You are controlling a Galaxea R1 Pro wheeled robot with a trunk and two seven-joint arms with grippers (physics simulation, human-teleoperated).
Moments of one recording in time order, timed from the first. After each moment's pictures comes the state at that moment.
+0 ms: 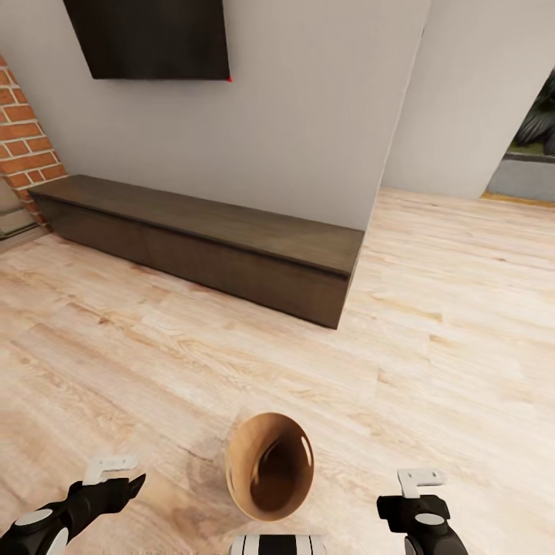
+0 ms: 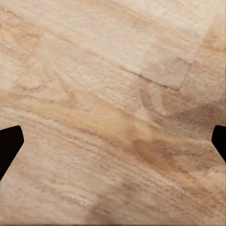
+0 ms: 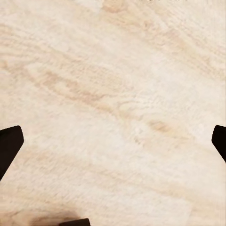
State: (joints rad) left arm 0.00 0.23 0.12 -1.52 0.17 0.67 -0.09; right arm 0.00 -0.01 0.08 -1.51 0.03 0.80 -0.28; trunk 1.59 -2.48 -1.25
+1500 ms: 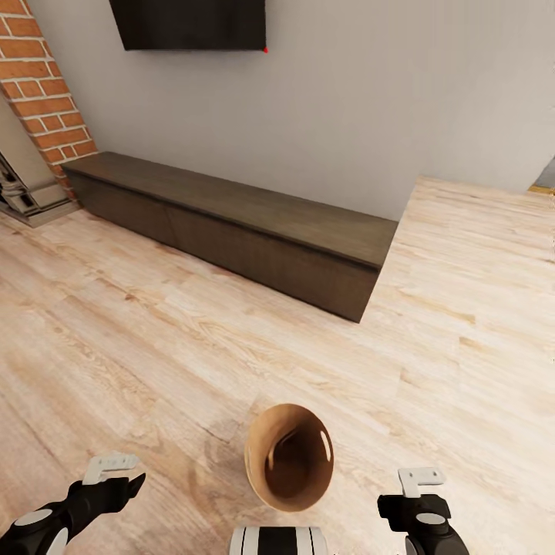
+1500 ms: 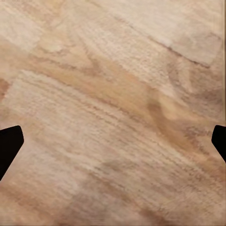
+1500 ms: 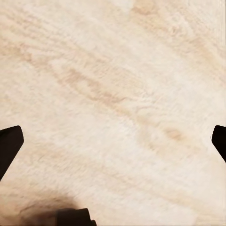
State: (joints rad) left arm 0.00 0.23 0.12 -1.52 0.17 0.67 -0.09; right arm 0.00 -0.01 0.07 -1.52 0.03 0.80 -0.28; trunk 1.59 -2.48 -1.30
